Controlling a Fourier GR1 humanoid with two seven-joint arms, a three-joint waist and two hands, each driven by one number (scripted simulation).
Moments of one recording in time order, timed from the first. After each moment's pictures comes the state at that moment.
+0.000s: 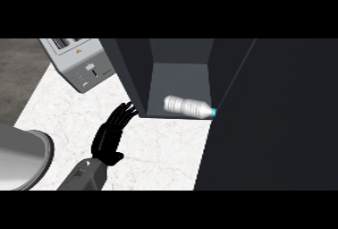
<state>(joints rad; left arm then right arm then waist) -0.34 0.14 -0.27 -0.70 0.49 -0.29 -0.80 0.30 -0.47 -0.19 -2.35 -0.71 0.36 0.27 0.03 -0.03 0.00</state>
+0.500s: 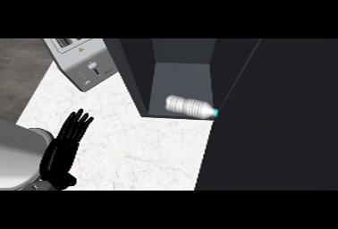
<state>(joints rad) -0.09 0.39 -0.23 -1.01 0.52 -0.31 -0.77 0.21 -0.44 0.08 -2.36 -0.70 0.27 0.31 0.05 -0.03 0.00</state>
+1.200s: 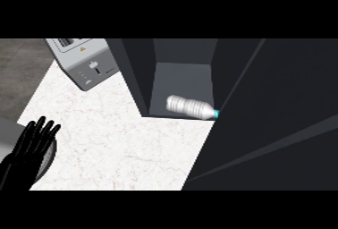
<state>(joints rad) 0.13 0.58 -0.17 -1.36 0.61 -0.34 -0.68 -0.17 -0.34 0.50 -2.32 -0.57 -0.01 0.44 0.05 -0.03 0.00</state>
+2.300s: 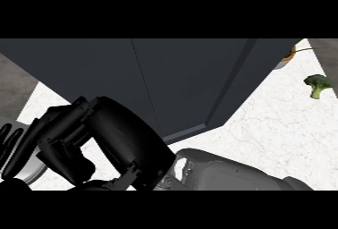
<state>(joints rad) 0.37 0.71 -0.02 -1.84 0.79 -0.26 -0.45 -0.95 0.00 0.67 -1.69 -0.55 -0.48 0.43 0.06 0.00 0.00</state>
